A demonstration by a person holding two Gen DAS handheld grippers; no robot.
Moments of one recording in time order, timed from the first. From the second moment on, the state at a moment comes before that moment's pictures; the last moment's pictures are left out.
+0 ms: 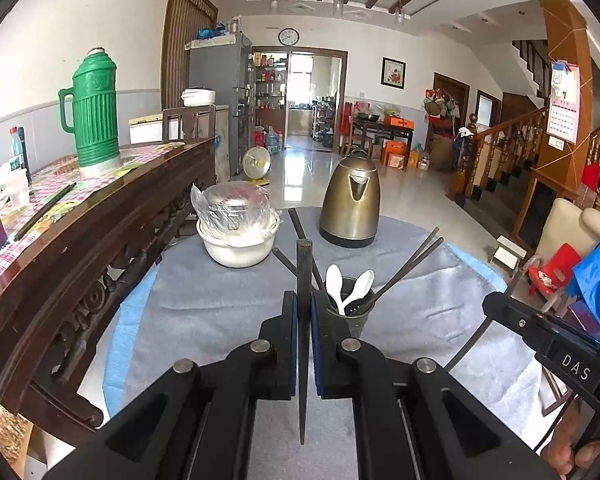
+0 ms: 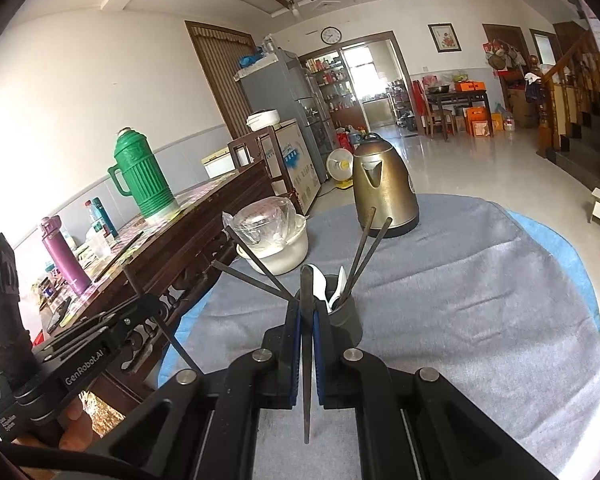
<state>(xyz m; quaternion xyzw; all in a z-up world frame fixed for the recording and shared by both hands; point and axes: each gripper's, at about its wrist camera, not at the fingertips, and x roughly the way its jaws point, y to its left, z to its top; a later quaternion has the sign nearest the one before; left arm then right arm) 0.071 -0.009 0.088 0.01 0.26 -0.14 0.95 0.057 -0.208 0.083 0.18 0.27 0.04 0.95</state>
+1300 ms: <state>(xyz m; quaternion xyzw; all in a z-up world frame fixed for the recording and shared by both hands) 0.073 0.007 0.166 -0.08 0.15 -0.17 0.97 0.020 -0.235 0.130 0.20 0.13 0.00 0.97</state>
